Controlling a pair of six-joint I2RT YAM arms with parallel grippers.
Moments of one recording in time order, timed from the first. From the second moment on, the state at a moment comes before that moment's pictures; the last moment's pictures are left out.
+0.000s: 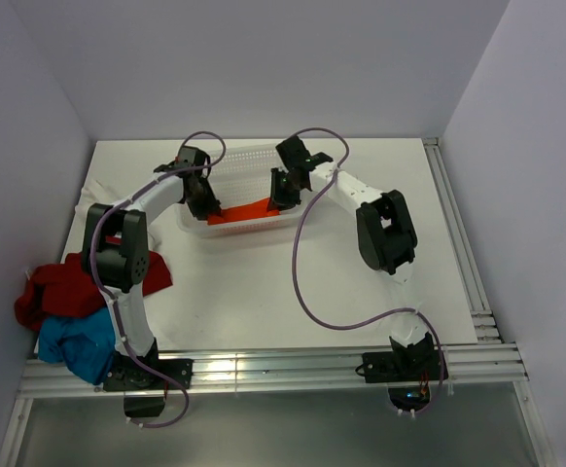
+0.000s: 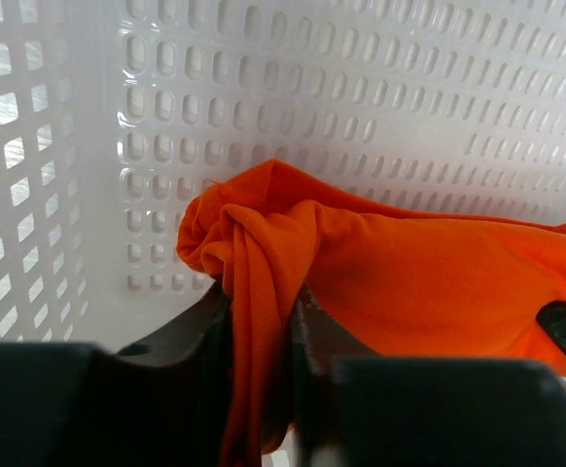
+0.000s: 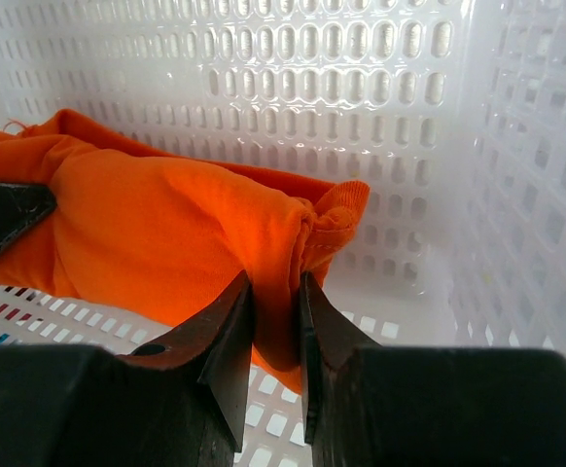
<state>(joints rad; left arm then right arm) -0.24 1.96 1.47 -0.62 0.05 -0.65 0.50 2.23 1.87 -0.67 -0.20 0.54</state>
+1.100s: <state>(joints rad) -0.25 1.85 1.63 -0.75 -0.03 -0.55 0.50 2.22 2.00 -0.81 -0.02 0.52</state>
